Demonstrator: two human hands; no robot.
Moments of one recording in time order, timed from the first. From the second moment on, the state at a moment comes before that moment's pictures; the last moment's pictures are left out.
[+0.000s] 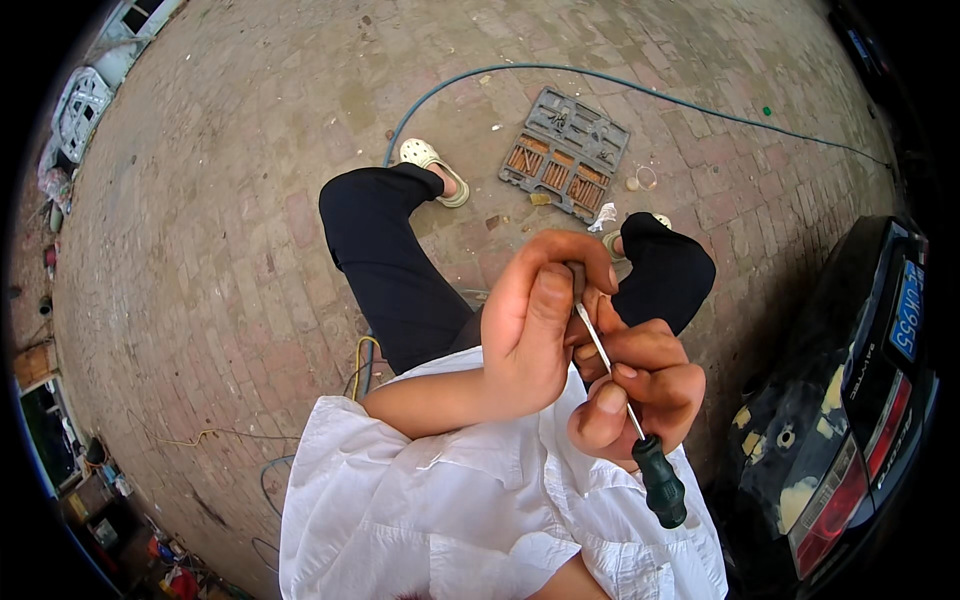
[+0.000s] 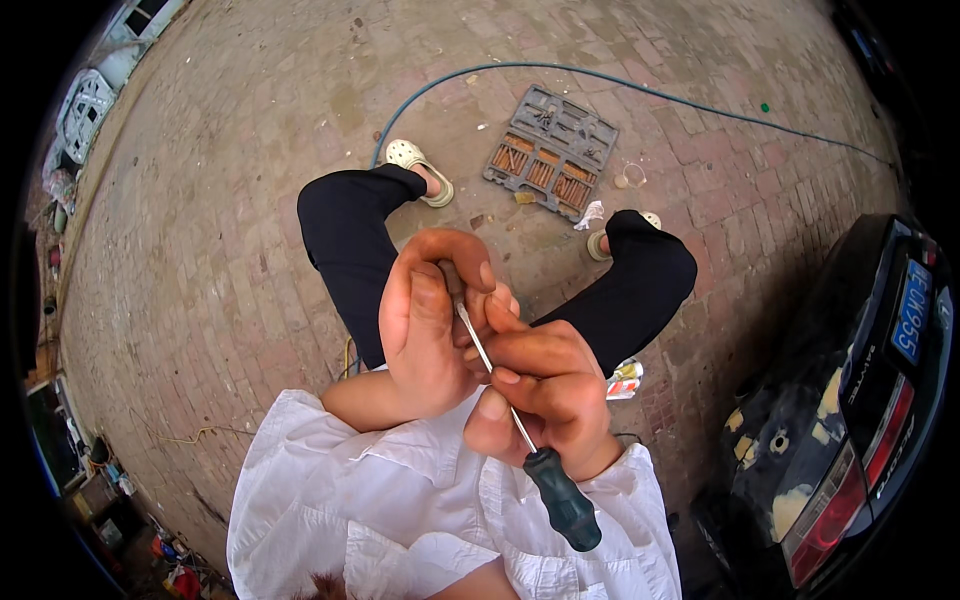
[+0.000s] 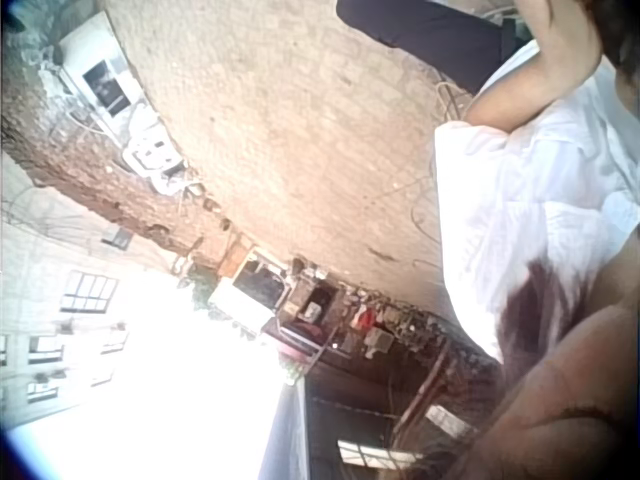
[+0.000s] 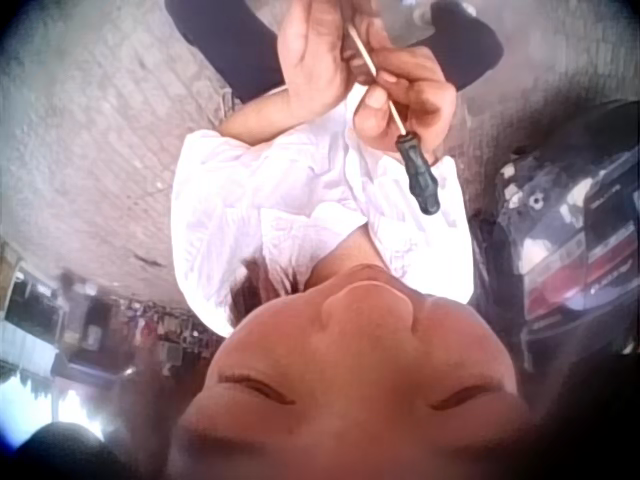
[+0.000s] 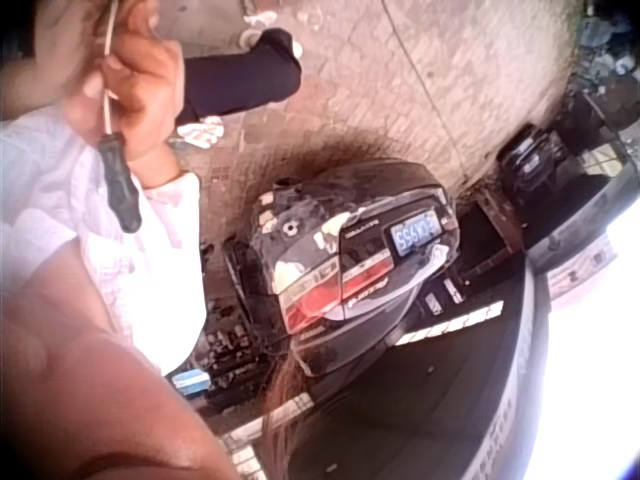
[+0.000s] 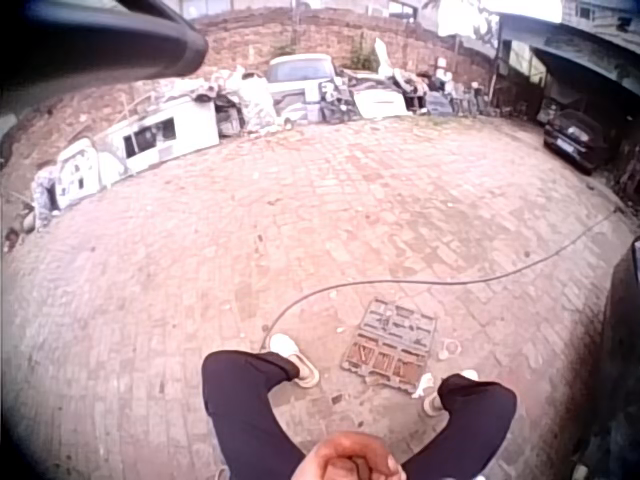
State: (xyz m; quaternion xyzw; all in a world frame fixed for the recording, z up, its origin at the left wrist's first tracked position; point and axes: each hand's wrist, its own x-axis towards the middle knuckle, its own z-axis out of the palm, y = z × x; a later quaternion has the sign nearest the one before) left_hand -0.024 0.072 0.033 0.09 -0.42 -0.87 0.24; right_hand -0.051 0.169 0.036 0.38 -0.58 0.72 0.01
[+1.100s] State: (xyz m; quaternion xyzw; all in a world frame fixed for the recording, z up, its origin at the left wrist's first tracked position) left_hand -0.026 0.070 0.034 0.05 -0.35 -0.91 0.21; right_hand -0.053 0.169 0.032 0.38 -0.60 0.70 0.06
